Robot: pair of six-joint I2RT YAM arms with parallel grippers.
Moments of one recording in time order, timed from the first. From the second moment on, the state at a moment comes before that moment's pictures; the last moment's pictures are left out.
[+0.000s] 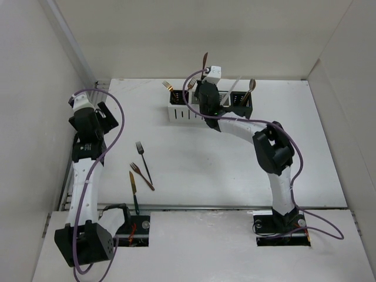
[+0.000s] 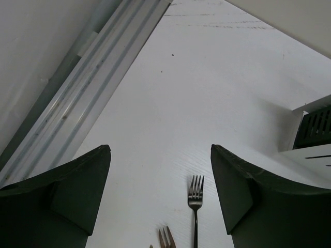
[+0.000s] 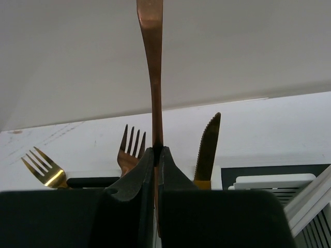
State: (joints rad) left arm 0.15 0.99 0.90 -0.31 -0.17 -0.28; right arm 0.64 2.10 1.60 0.51 0.62 0.22
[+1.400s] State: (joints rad) left arm -0.06 1.38 1.14 -0.75 0.11 -0.11; right arm 0.81 1.39 1.29 0.09 0.69 0.20
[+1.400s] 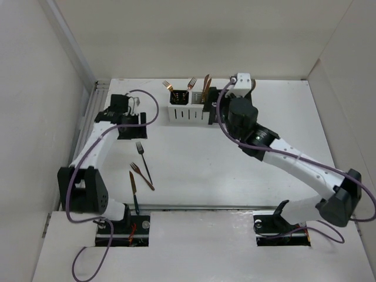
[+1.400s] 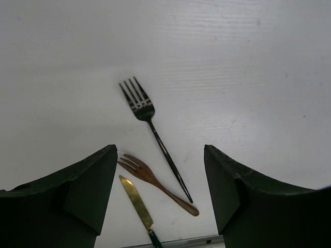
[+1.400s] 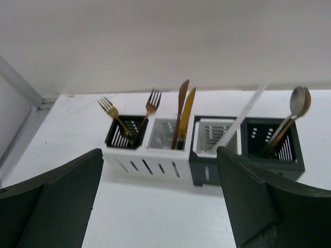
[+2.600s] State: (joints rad) left arm -0.11 1.90 1.25 -0.93 0.14 -0.18; right arm 0.84 1.14 1.04 -0.09 0.94 0.28
